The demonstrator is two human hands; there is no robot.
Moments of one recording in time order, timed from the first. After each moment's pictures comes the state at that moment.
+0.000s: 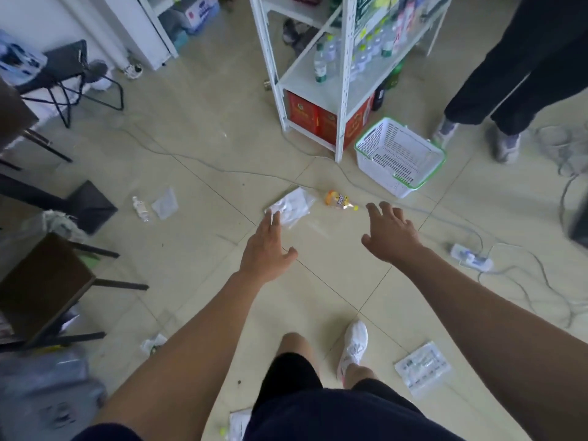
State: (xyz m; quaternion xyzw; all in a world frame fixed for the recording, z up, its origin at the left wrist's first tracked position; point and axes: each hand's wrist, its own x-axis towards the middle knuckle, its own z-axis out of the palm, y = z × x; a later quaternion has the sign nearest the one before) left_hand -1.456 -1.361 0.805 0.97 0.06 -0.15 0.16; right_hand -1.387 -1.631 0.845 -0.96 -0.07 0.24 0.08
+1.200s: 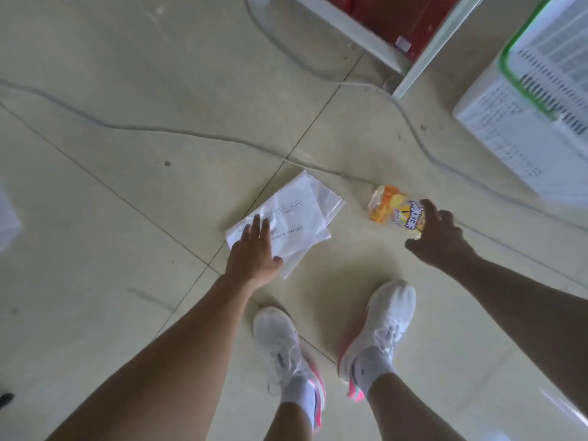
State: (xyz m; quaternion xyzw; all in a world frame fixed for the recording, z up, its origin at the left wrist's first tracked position) left_hand -0.992 -1.160 0.086 0.90 0.06 -0.41 0.11; right_hand -0.923 -1.498 0.105 -0.89 0.18 0.39 0.13
